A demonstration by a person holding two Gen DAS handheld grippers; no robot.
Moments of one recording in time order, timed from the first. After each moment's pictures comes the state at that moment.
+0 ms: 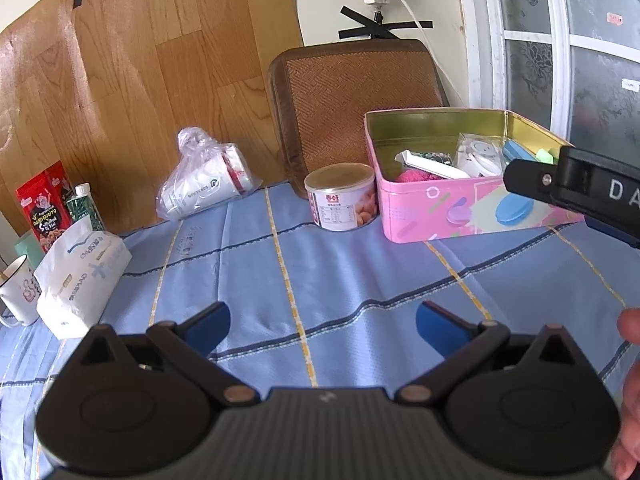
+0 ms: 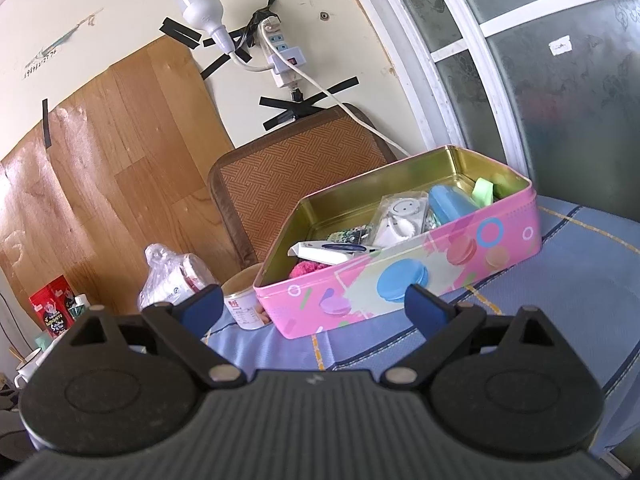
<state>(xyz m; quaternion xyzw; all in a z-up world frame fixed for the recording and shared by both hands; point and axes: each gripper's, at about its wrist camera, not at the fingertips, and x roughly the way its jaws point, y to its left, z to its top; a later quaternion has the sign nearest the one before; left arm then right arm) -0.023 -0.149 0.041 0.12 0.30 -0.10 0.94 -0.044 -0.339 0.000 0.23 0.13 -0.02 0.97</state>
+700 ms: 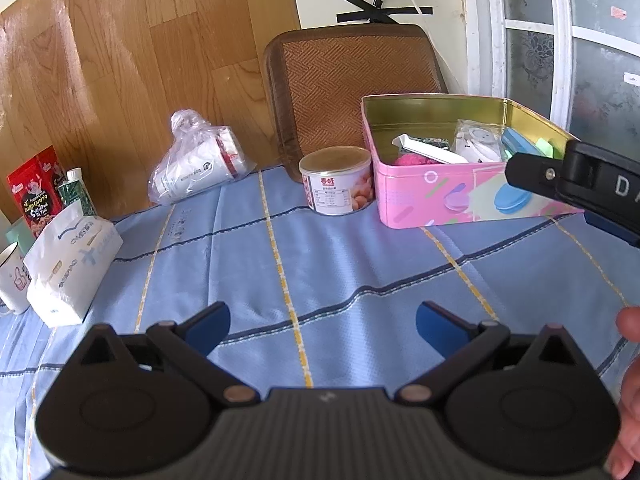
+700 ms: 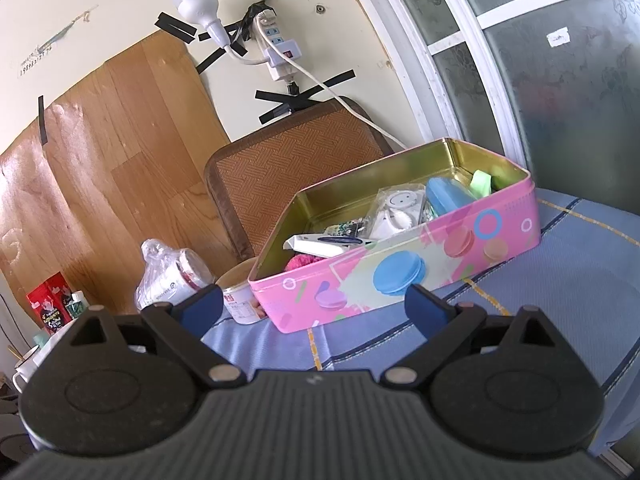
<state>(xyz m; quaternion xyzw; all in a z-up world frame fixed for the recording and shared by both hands) -0.017 -0.148 0.035 0.12 0.32 -0.11 0.93 -0.042 -0.340 -0.005 0.23 0.13 -0.02 0.96</state>
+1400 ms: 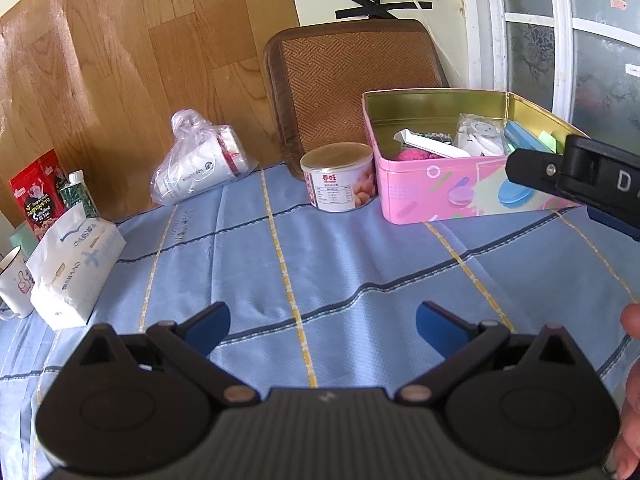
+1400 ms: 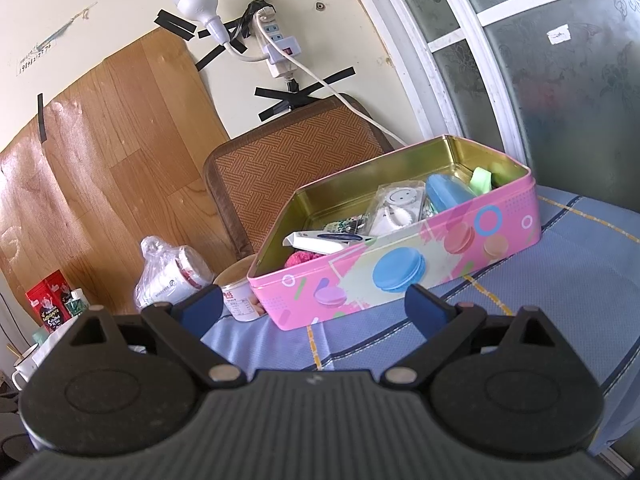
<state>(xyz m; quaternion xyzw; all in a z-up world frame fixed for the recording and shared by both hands) -0.016 -0.150 0.033 0.13 0.32 -0.10 0.93 -0.042 -0.338 -0.007 0.23 0.14 -0.02 0.96</state>
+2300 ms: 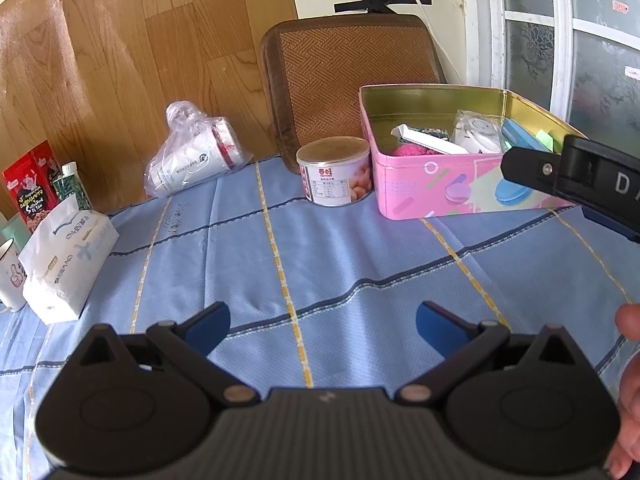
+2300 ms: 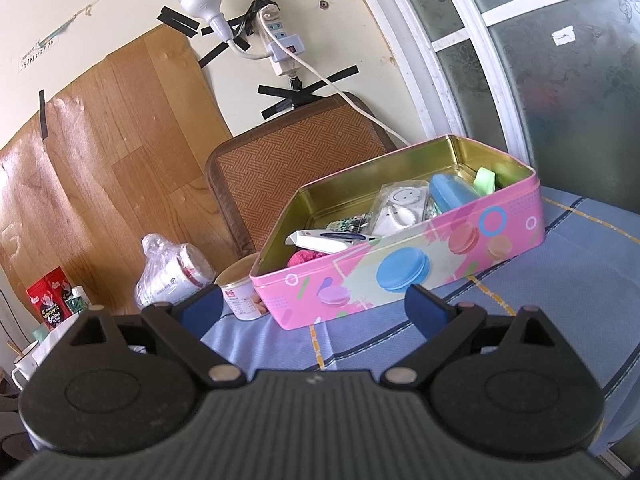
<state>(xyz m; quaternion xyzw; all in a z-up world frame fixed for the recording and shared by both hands) -0.013 -0.150 0.032 0.12 0.34 -0.11 0.93 -0.041 -0.336 -0.006 0.23 0.14 -0.02 0.96</state>
